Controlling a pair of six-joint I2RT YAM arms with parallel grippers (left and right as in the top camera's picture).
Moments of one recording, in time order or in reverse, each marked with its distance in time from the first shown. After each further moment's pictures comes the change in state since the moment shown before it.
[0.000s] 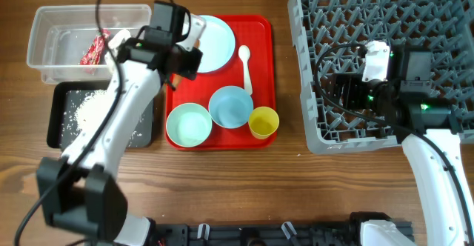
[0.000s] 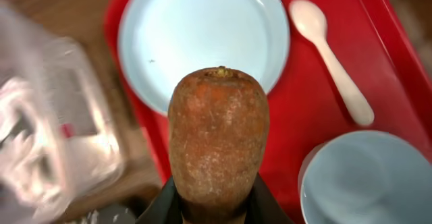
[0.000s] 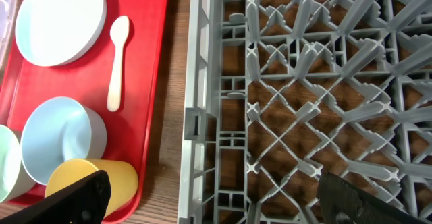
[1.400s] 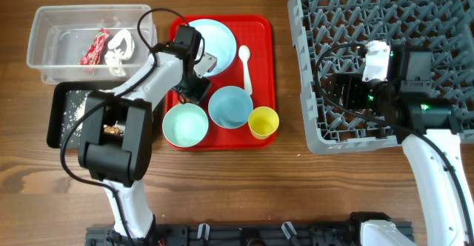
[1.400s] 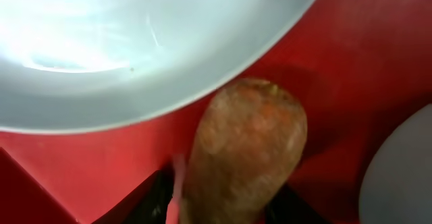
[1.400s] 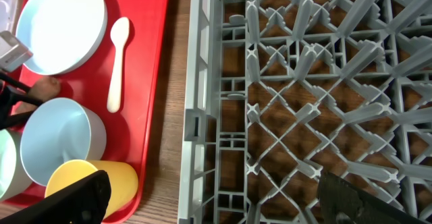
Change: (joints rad) left arm -0.005 0.363 -0.045 0.014 0.084 0.138; right arm 0.000 0.000 0.000 0.003 0.000 0.000
